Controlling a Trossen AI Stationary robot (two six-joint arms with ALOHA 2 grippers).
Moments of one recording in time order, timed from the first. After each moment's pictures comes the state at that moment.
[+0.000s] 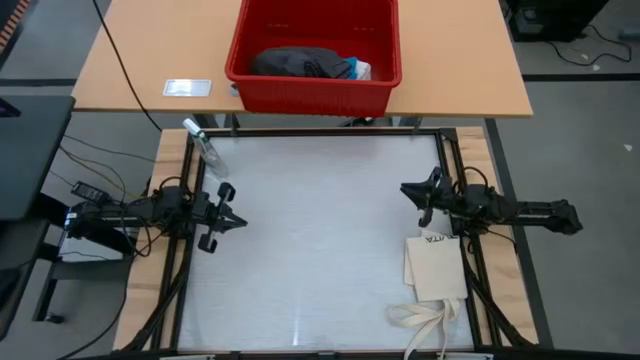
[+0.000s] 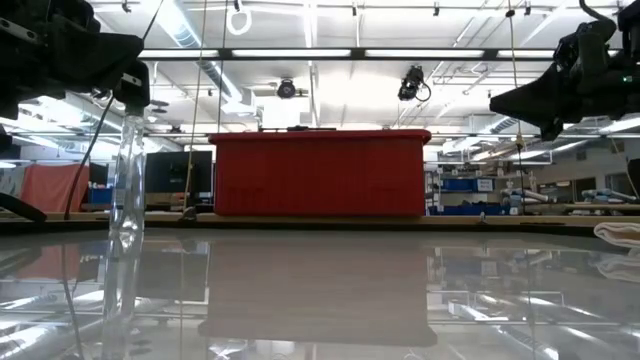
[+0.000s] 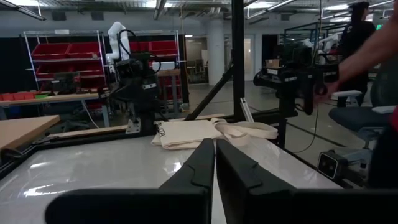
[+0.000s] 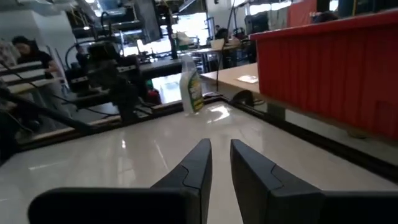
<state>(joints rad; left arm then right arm) 0.05 0.12 0.01 0.26 0.30 0.01 -0.07 0.04 0.02 0.05 0.30 0.12</state>
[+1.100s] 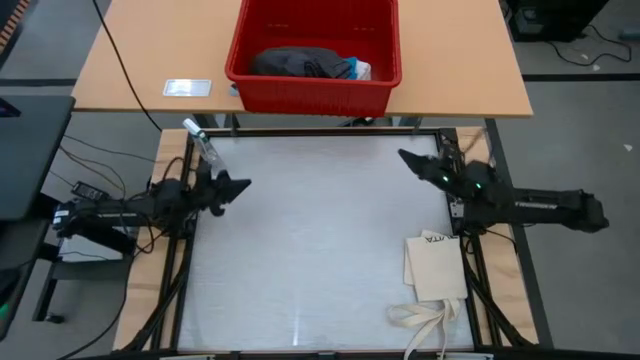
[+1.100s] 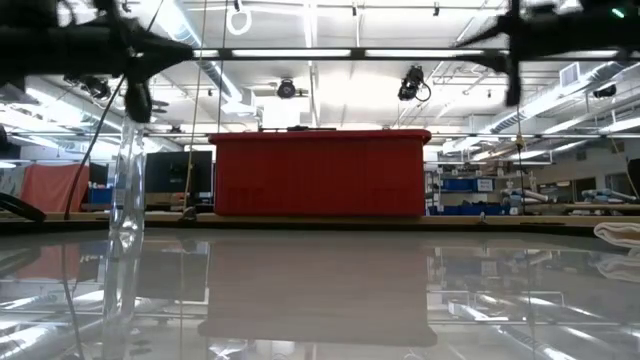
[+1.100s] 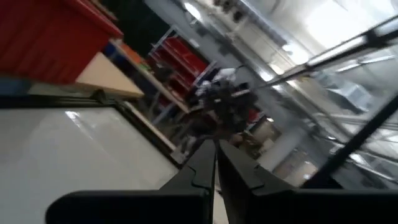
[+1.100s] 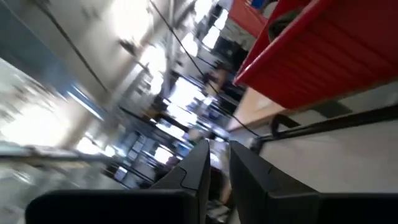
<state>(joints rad) 0.13 0.39 0.15 0.42 -0.17 -0.74 -0.24 0.62 0.38 0.36 0.33 0.98</state>
